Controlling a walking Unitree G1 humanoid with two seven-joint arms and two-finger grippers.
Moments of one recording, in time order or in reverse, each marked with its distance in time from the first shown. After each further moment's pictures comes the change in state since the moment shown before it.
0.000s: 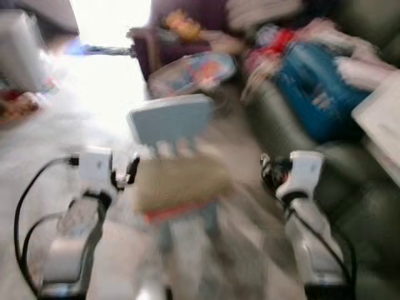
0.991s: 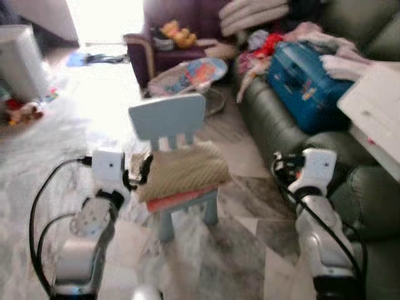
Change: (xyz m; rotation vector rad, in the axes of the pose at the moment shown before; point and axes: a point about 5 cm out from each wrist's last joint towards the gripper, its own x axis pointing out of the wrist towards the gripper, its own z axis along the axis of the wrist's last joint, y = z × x) left arm 0.000 -0.011 0.002 -0.012 -0.025 -0.043; right arm 0.007 -0.016 0.002 -0.010 -0.007 -0.071
